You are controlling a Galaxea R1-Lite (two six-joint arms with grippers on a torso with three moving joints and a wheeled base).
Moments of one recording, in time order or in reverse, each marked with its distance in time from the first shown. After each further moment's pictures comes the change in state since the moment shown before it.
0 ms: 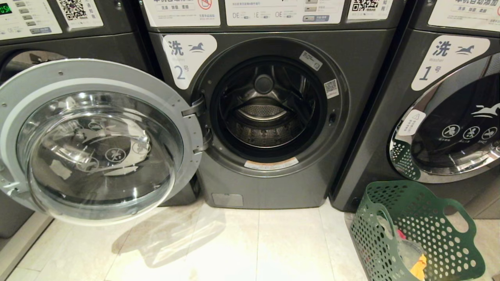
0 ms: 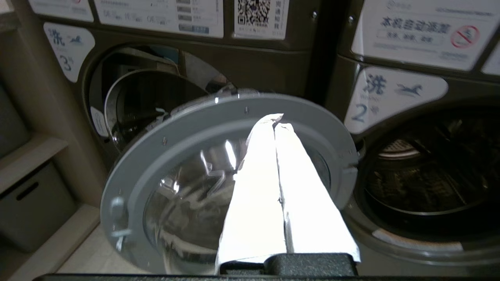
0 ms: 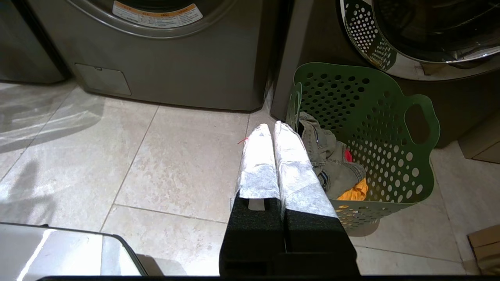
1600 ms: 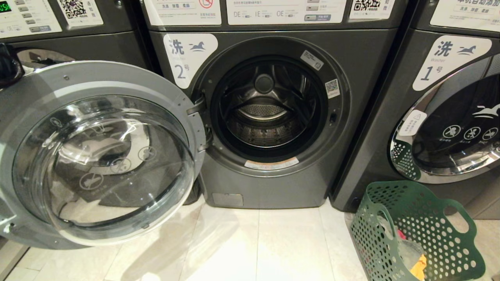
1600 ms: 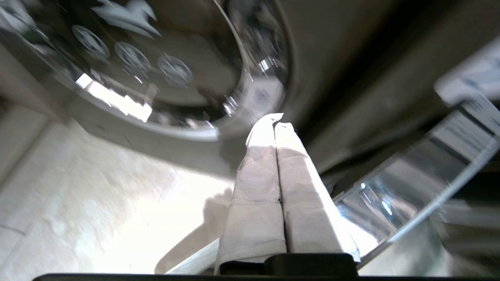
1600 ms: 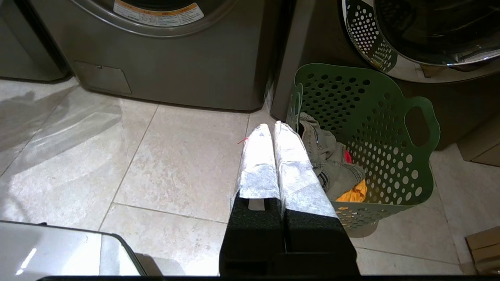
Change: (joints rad) left arm 0.255 0.721 -0.671 0.474 -0.423 -0.097; right arm 0.000 0.000 -0.001 0.000 0.006 -0.006
